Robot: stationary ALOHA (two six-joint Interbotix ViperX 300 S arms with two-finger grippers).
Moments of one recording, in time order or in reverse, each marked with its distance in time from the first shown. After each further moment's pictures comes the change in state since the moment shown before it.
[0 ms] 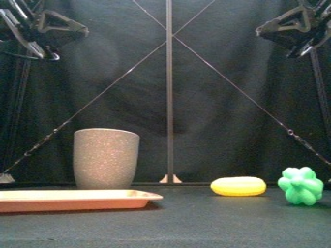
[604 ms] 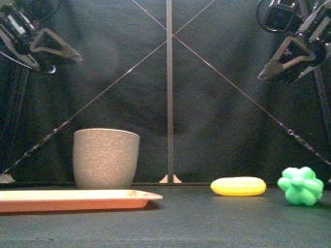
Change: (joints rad) left arm 0.020 0.008 -0.041 -0.008 0.350 0.003; right arm 0.081 0.288 -0.126 0.149 0.377 0.064
